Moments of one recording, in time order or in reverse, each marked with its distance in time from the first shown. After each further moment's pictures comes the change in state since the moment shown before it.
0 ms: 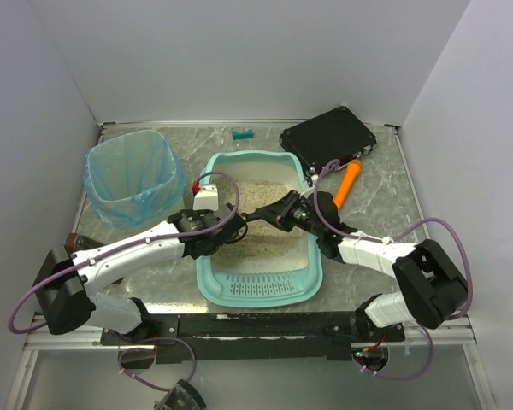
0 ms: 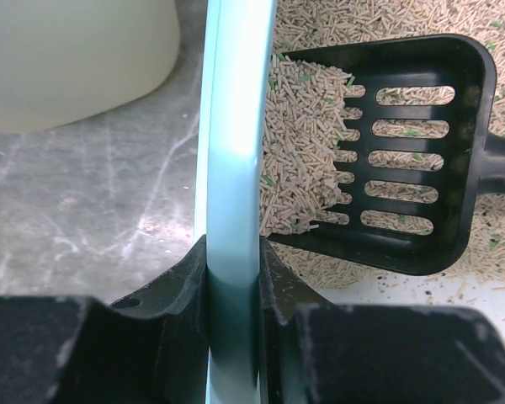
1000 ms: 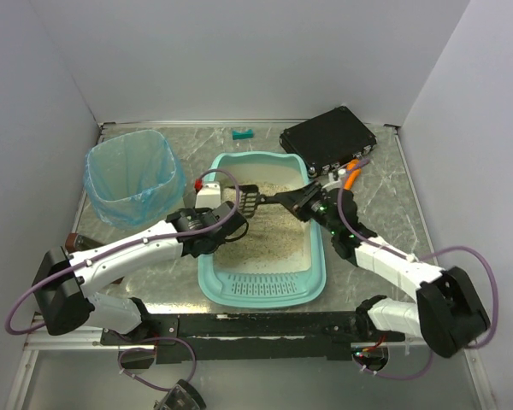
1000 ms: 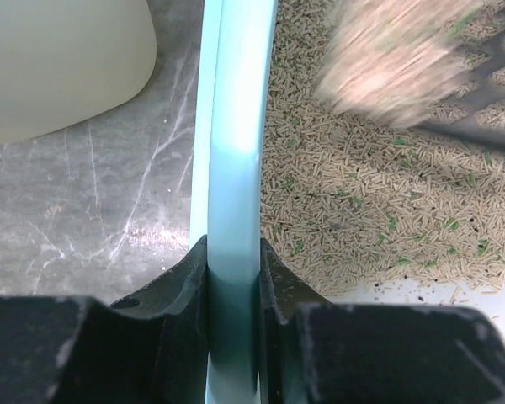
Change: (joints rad) left arm -0.010 -0.011 0.024 0.025 0.024 0.036; right arm -0.085 -0.182 -0.007 -0.122 0.128 -0.035
